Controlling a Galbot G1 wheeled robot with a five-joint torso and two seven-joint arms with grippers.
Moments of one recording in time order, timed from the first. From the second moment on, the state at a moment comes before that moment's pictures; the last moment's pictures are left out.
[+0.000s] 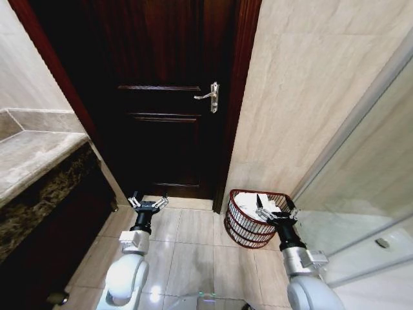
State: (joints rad) left arm 1.61 -1.48 -0.56 -2.23 -0.01 0.00 -0.05; right arm -1.73 1.54 0.62 2.36 0.06 -0.03 -0.05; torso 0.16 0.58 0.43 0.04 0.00
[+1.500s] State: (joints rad) left arm 1.59 -1.49 -0.58 -2.24 -0.05 0.04 -0.08; right arm -1.69 1.47 0.64 2.38 0.11 -0.09 -0.04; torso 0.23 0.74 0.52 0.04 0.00
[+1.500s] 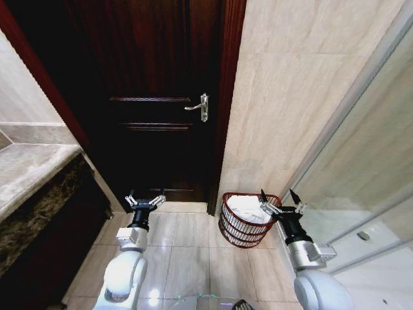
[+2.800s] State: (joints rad) left arm 1.59 -1.45 -0.62 -2.14 -0.09 0.03 -0.08; right arm -1.66 1.48 0.68 2.20 0.16 0.03 -0.08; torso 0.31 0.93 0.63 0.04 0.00
